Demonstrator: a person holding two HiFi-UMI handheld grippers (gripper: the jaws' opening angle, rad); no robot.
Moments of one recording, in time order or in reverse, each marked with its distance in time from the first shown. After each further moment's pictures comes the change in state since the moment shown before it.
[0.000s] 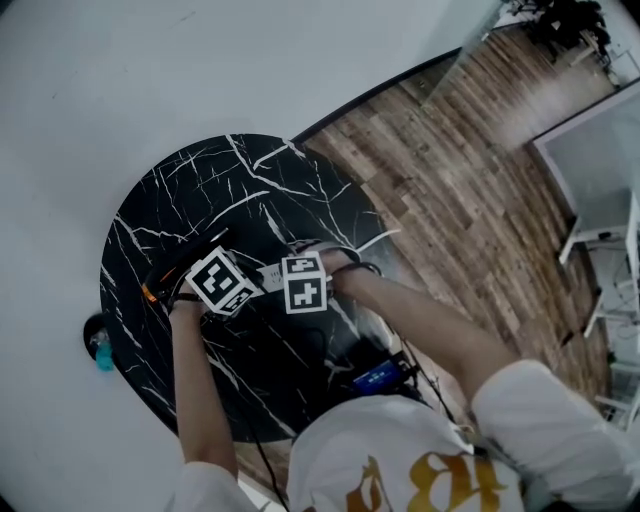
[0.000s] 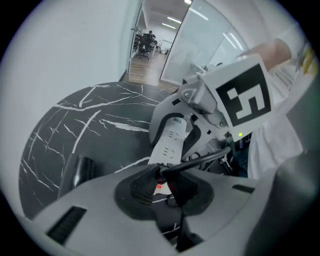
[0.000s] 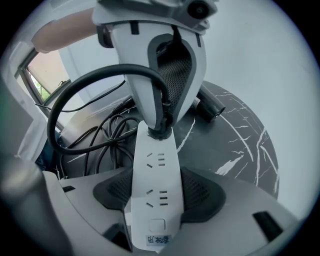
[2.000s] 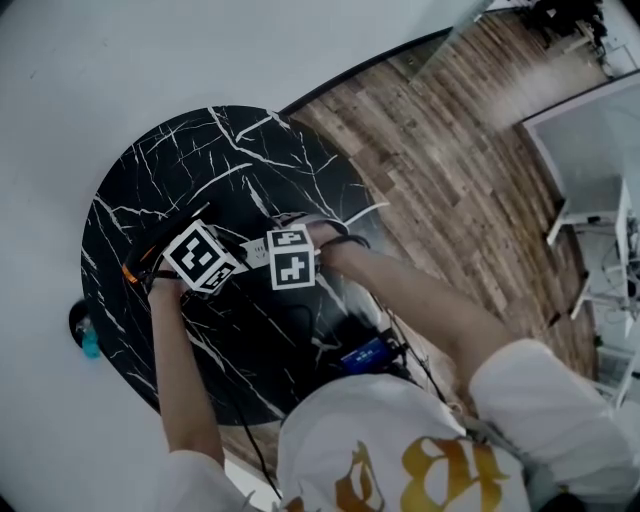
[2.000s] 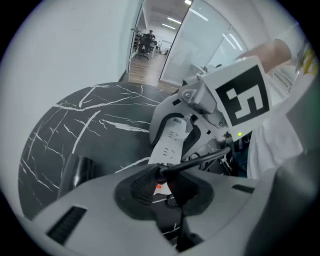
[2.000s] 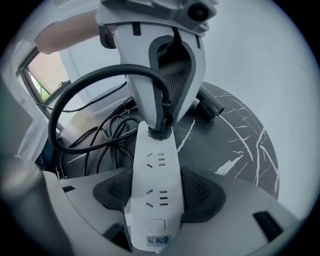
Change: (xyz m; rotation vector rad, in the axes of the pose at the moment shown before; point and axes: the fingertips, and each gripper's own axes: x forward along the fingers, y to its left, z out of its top) left arm -0.002 -0.001 0.002 -0.007 -0.012 -0.016; right arm -0.002 -0.001 0.001 0.004 -0.012 -0.005
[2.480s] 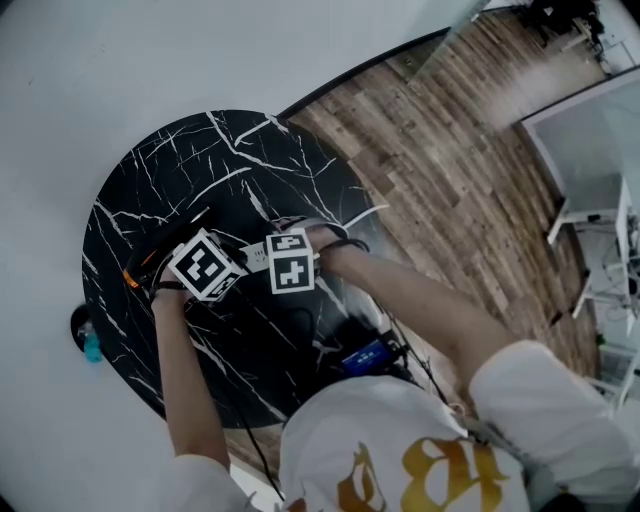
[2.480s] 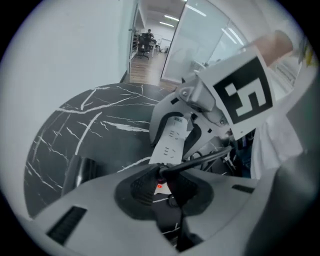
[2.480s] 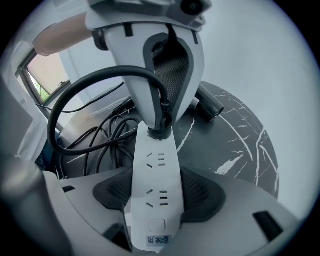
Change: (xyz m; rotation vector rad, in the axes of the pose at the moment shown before) left arm 0.000 0.002 -0.003 0.022 0.020 0.056; right arm 0.000 0.000 0.000 0.002 0.002 -0.001
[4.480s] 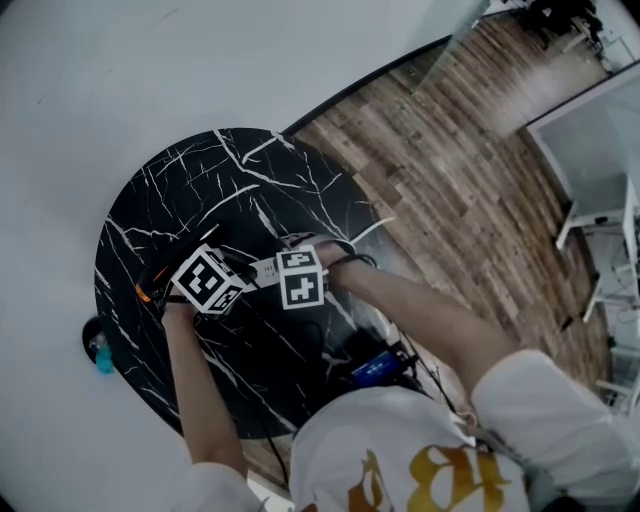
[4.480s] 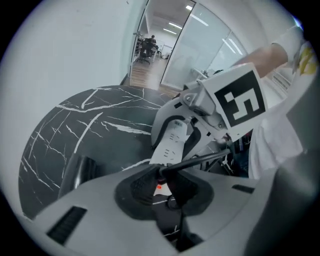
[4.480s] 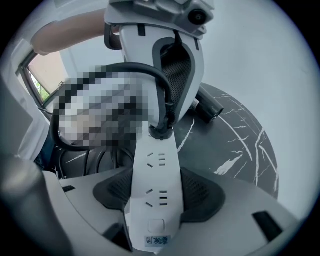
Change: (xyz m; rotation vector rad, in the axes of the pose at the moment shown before) left arm 0.001 -0.002 0.000 -0.045 -0.052 -0.046; right arm 0.001 0.002 0.000 -0.004 -0.022 -0.009
